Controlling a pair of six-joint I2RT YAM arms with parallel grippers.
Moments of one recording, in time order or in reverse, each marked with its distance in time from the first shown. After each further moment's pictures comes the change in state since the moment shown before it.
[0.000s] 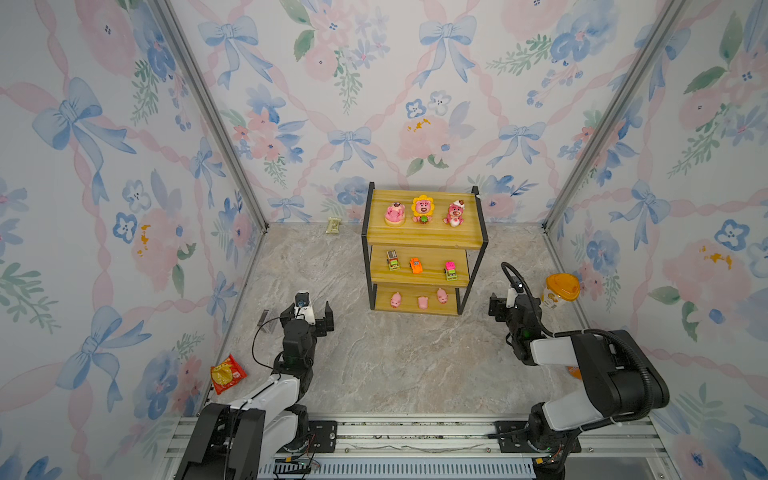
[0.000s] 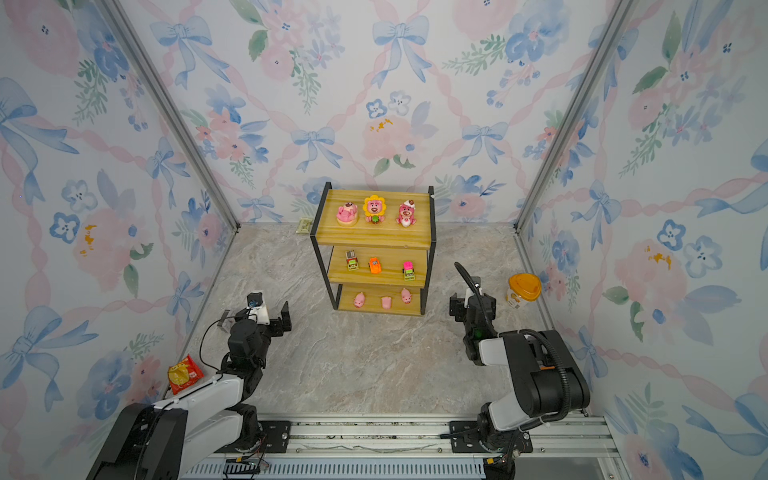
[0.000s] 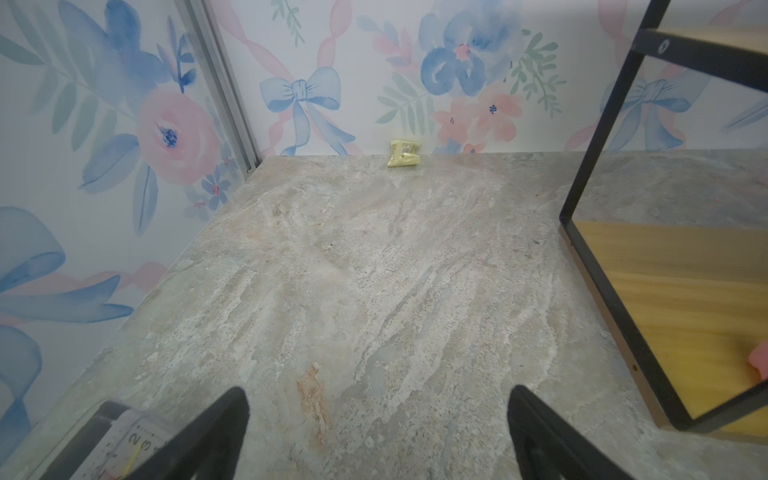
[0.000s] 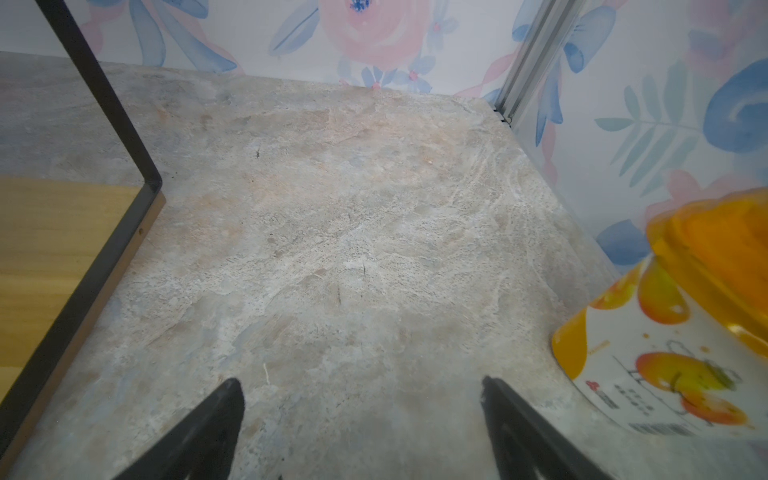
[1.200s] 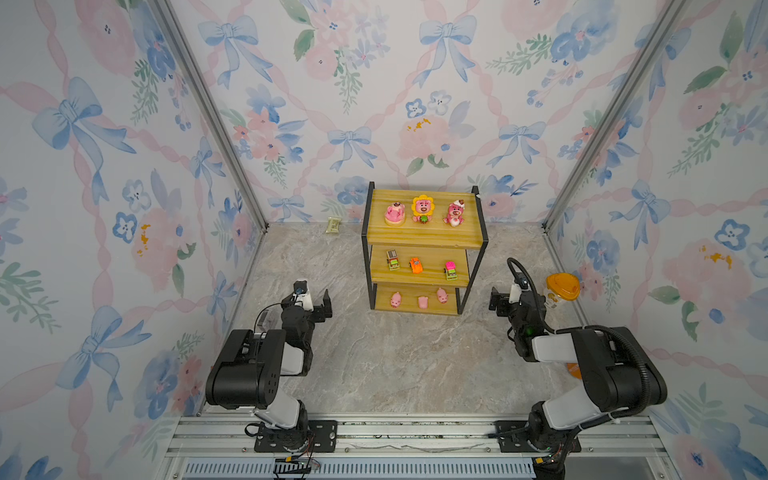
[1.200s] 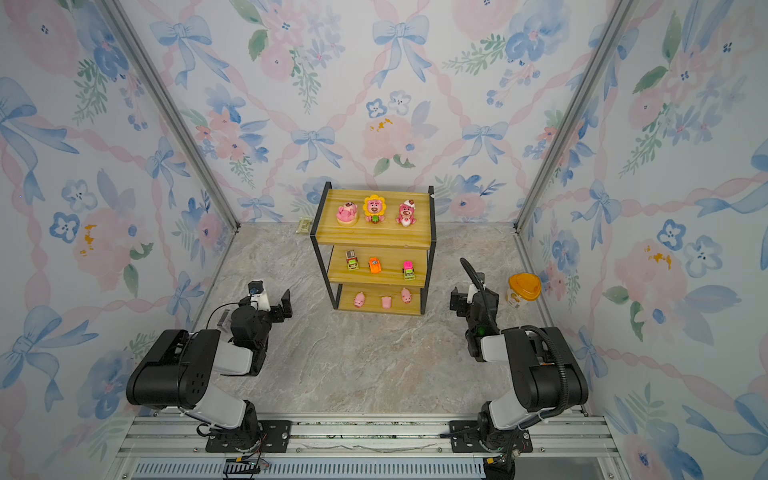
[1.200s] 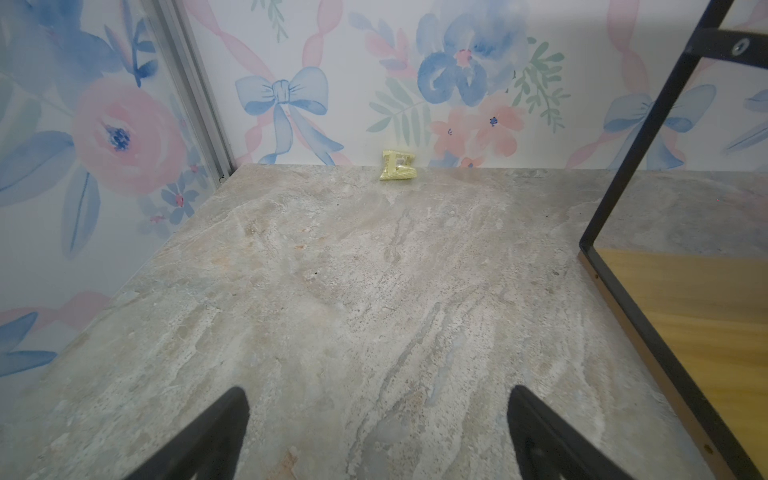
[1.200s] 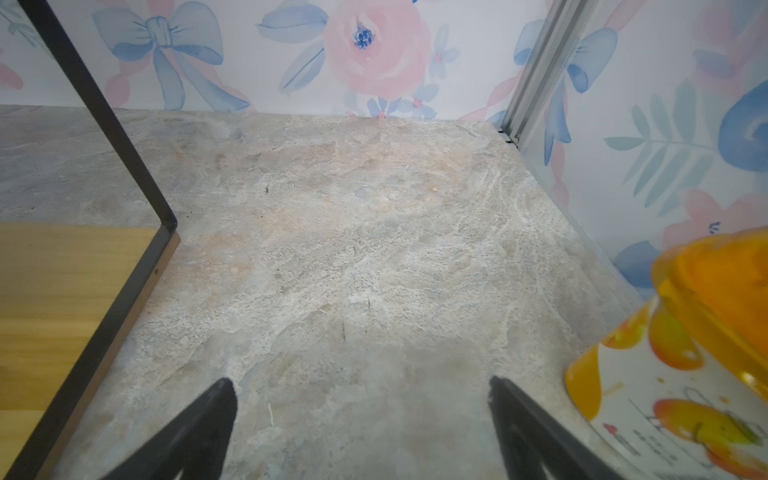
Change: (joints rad) left arm 0.109 0.428 0.099 0.363 0.156 0.004; right arm -0.044 0.005 0.025 0.022 -0.078 0.020
